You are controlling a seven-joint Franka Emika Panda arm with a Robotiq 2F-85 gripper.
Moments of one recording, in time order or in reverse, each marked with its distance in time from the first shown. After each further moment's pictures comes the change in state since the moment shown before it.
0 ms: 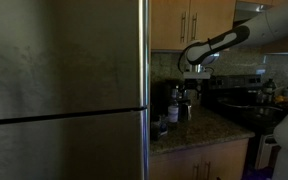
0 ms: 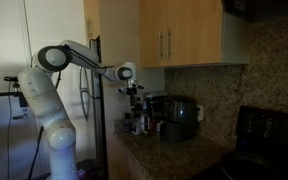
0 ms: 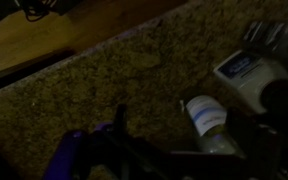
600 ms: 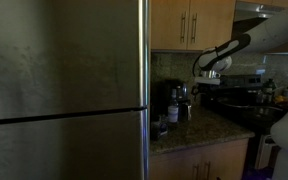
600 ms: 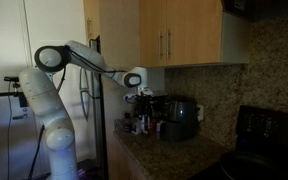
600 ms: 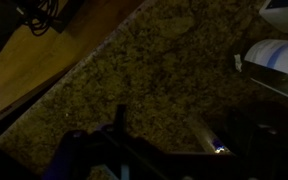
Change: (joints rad) arm -0.091 0.011 -0.146 -0.093 0.025 0.110 0.033
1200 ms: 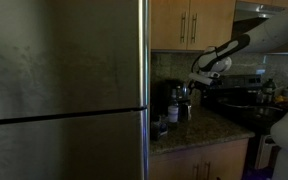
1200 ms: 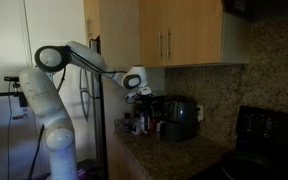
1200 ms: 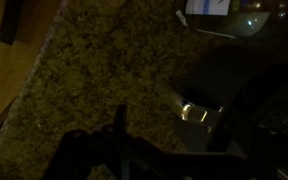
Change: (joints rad) arm 0.001 0.000 0.005 -0.020 0.049 0.234 0.272
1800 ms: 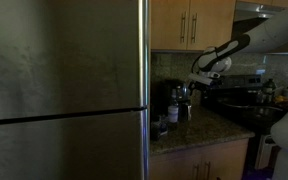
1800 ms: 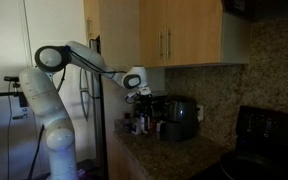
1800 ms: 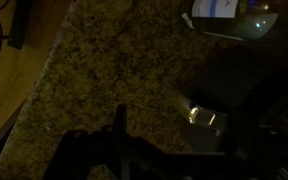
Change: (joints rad) arm 0.002 0.000 0.000 0.001 -0.014 -0.030 0.025
